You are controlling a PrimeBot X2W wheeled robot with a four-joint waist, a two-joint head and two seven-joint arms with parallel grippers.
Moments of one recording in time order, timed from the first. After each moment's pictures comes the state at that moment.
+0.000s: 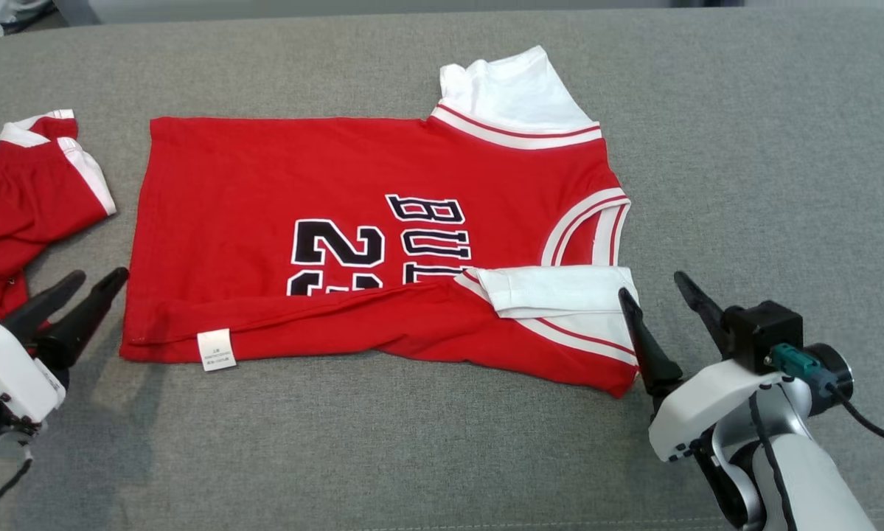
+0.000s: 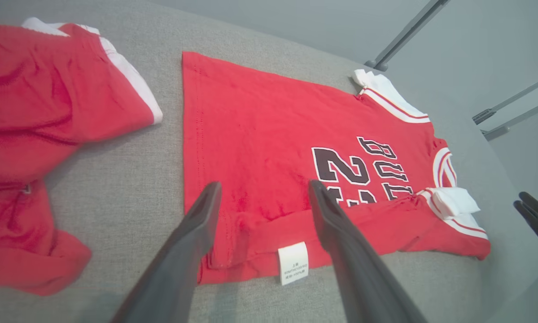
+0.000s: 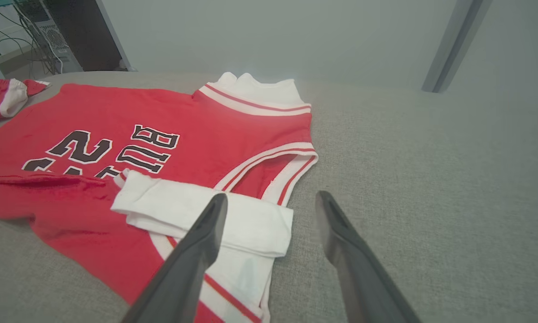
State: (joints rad) left arm -0.60 0.94 -0.87 0.26 -1.52 -0.13 0.06; right arm -0.26 -0.06 0.17 0.19 0.13 0.13 0.04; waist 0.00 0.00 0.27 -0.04
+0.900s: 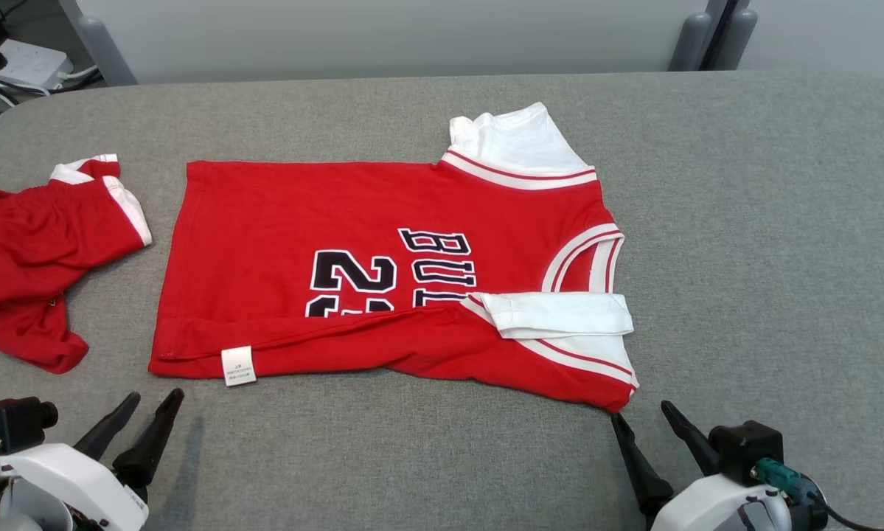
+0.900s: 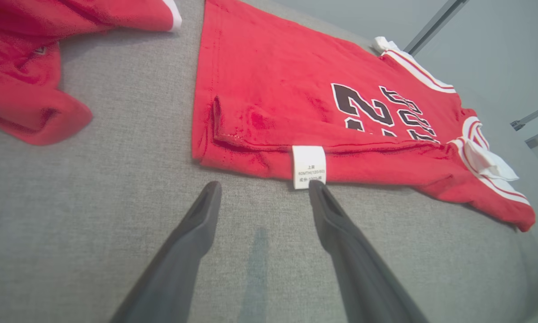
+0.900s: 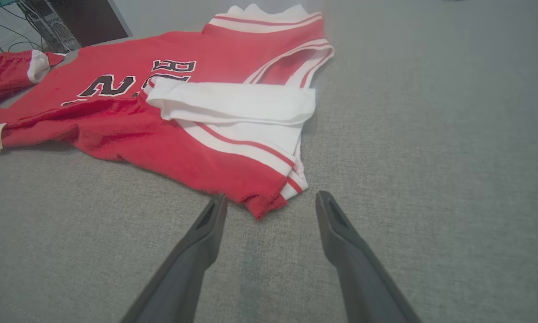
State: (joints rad) left arm -0.35 0.73 -0.92 0.45 -1.36 -0.13 -0.25; right arm -0.06 -0.05 0.21 0.32 0.23 0.13 -0.06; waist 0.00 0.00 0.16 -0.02
